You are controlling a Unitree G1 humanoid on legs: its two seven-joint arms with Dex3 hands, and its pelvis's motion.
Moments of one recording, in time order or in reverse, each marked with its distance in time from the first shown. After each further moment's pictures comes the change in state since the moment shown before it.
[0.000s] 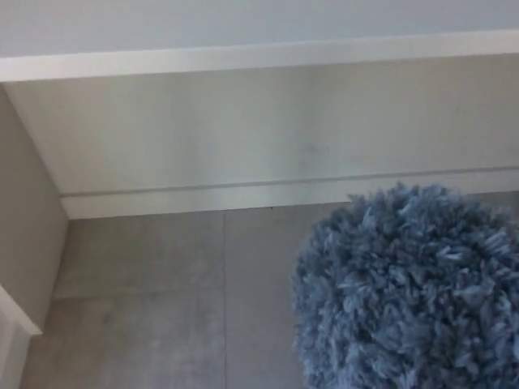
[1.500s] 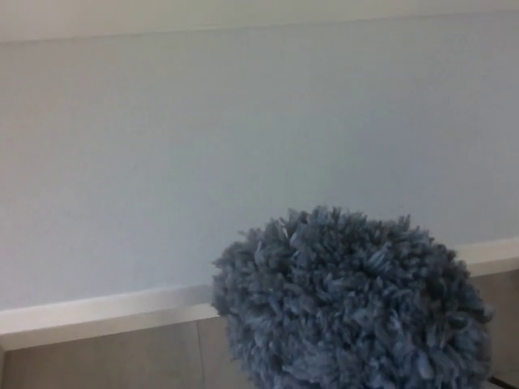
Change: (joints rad) left_arm -0.012 0.023 0.014 -0.004 0.000 0.001 0.003; right_arm 0.035 -0.034 0.017 -0.150 -0.041 0.166 0.049
